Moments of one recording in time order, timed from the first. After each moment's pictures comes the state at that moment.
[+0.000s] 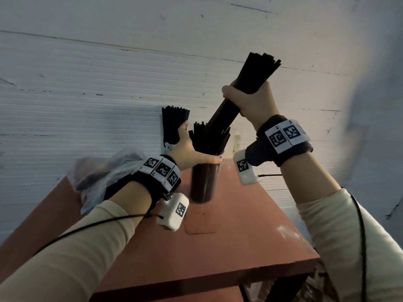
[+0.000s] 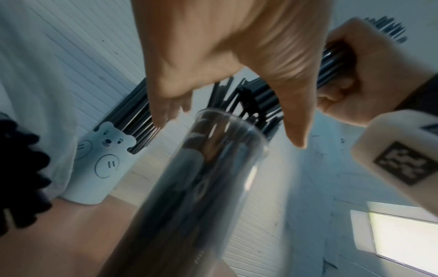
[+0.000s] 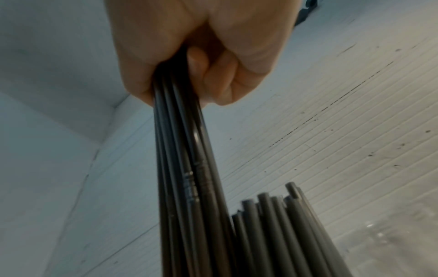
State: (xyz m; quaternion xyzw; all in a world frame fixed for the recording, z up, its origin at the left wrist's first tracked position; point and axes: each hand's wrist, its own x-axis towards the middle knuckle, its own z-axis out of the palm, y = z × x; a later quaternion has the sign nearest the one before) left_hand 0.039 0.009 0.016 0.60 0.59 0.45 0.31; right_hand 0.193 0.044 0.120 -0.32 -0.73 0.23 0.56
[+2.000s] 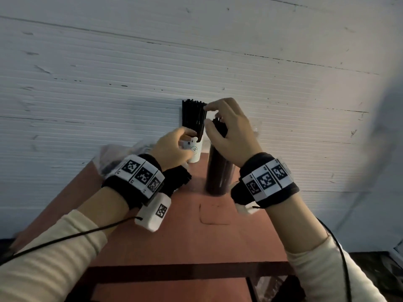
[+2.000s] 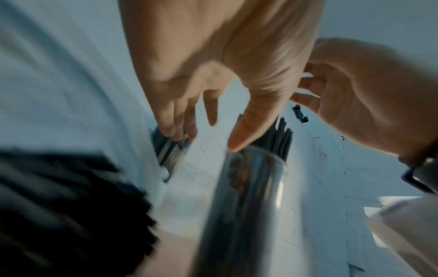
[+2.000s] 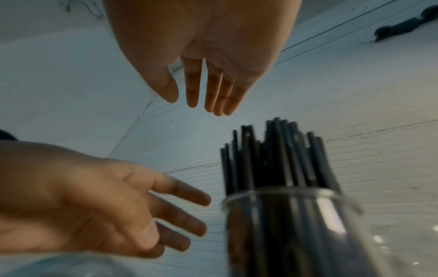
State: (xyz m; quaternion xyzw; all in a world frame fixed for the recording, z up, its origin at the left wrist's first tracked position) left_hand -0.017 -0.032 0.004 0.62 0.63 0.44 0.17; right_hand 0.148 0.010 0.045 -0.18 -0.85 0.02 0.50
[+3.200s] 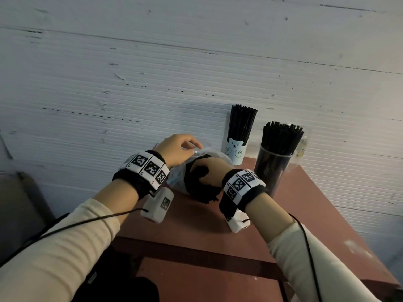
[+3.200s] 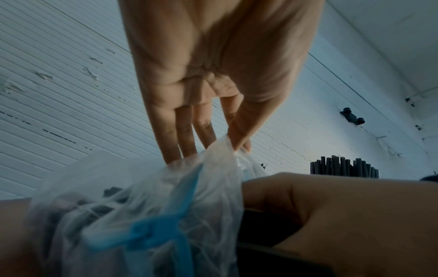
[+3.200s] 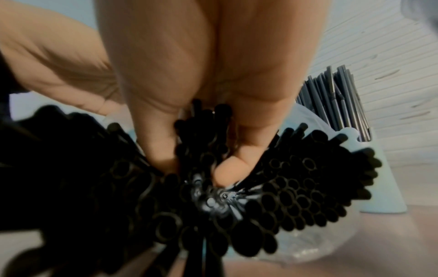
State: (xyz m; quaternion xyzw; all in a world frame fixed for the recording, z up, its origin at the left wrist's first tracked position) left_hand -0.107 -0.104 0.002 0.58 0.71 0.39 0.13; right_hand 0.029 -0.029 -0.016 -0.31 -0.94 0.11 0.03
